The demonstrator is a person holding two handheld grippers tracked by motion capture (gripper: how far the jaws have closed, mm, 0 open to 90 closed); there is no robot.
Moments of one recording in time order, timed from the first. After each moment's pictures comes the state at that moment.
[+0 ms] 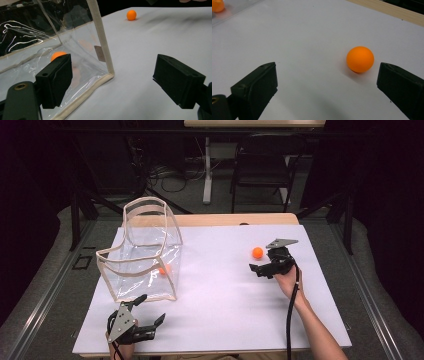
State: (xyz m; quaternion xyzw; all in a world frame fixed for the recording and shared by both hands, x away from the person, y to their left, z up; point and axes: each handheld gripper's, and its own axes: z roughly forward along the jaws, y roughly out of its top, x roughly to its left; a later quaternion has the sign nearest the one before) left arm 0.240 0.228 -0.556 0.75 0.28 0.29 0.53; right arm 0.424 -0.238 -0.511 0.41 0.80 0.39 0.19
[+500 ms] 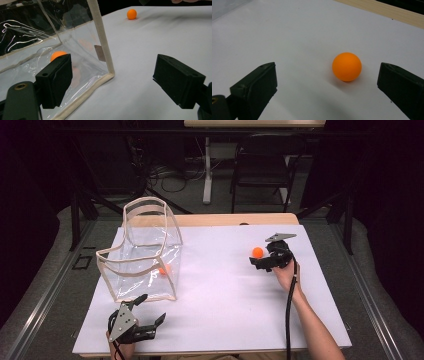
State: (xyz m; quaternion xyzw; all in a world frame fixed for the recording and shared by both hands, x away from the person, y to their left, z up) left arm 0.241 0.227 -0.557 0.75 0.28 0.29 0.52; right arm 0.451 -0.242 -0.518 0.43 0.79 0.38 0.19
